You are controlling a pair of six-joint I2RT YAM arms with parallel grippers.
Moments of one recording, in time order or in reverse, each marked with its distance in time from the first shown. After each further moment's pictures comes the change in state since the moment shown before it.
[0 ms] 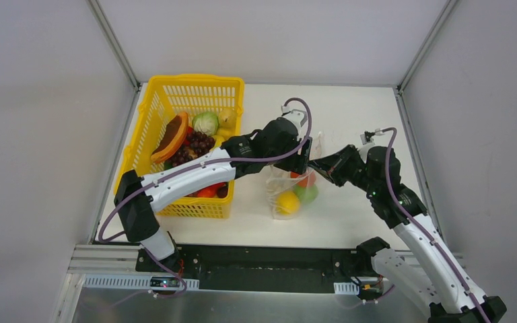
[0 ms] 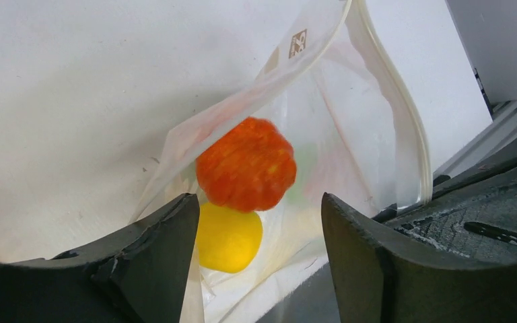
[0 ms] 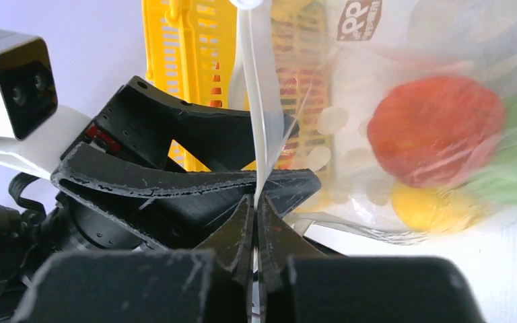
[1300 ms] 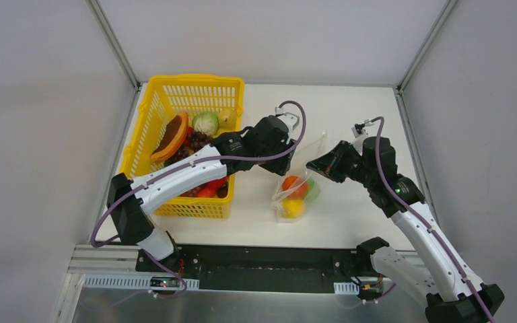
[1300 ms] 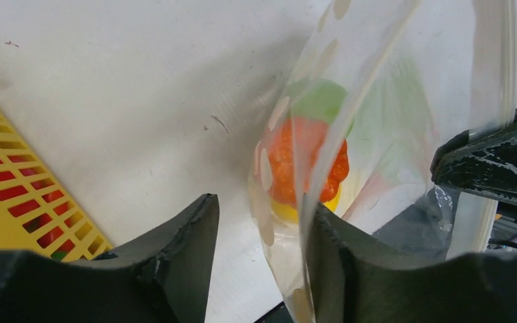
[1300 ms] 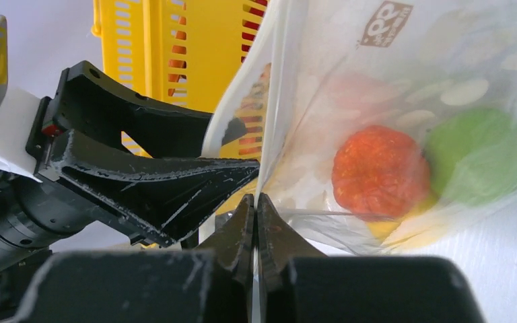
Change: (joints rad) left arm 0.042 -0.062 -0.014 -0.155 -0.018 0.124; right arm -0.022 0.102 0.081 -0.084 -0.060 -0.220
